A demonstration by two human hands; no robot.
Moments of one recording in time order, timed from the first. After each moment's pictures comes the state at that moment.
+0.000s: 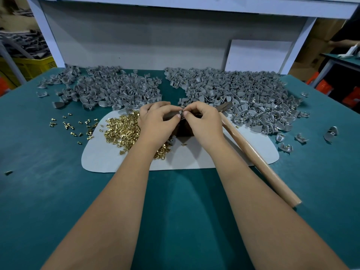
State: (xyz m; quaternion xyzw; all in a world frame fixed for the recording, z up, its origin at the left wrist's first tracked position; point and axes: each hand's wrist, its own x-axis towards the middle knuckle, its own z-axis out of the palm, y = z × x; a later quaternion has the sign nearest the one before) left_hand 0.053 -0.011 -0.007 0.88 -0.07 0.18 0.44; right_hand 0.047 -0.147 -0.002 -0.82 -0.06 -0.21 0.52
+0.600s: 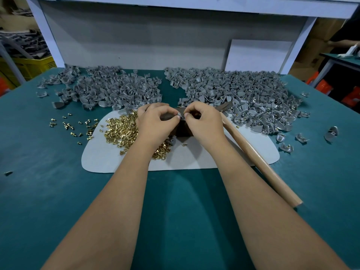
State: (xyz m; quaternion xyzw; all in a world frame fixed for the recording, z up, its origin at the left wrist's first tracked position) left_hand 0.051 -0.007 -0.005 0.86 -0.05 0.17 0.48; right_hand 0.048 -0.149 0.000 -0.87 -0.07 -0.23 0.44
